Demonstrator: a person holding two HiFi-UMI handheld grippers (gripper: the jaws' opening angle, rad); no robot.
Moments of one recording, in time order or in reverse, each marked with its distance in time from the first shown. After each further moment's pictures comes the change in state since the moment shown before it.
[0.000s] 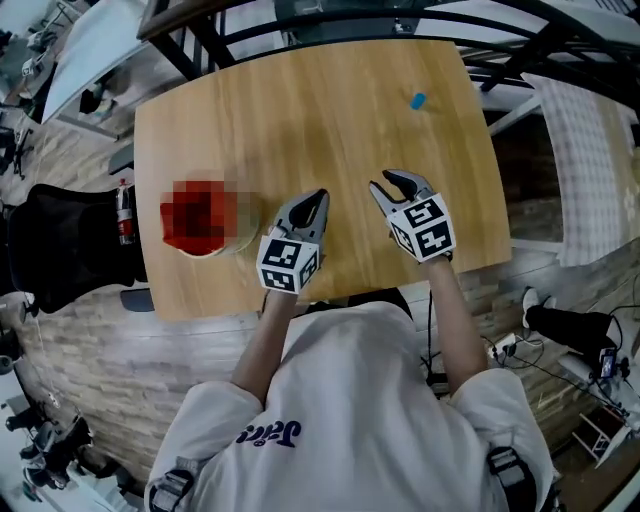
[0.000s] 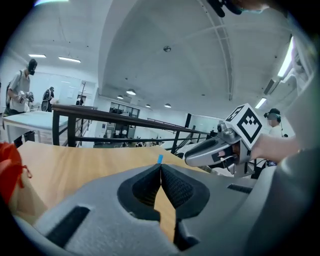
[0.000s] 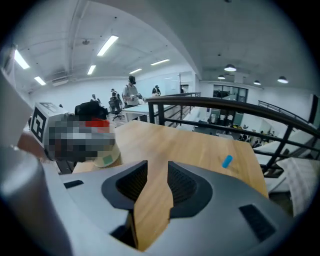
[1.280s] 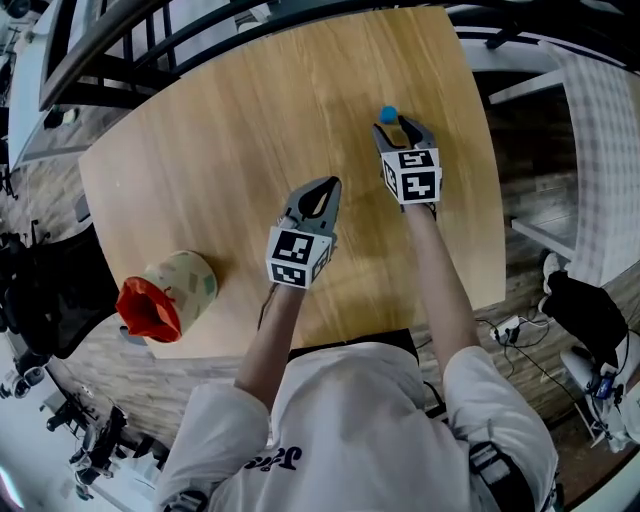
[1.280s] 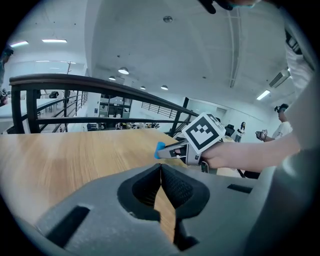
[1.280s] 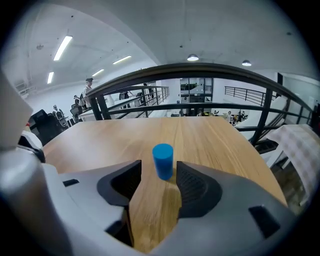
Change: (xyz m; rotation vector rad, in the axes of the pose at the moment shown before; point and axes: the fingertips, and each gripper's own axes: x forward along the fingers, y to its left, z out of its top) left arm 0.265 -0.001 -0.043 0.015 0.194 -0.081; right arm 0.166 -0.306 -0.069 0.268 0.009 -0.272
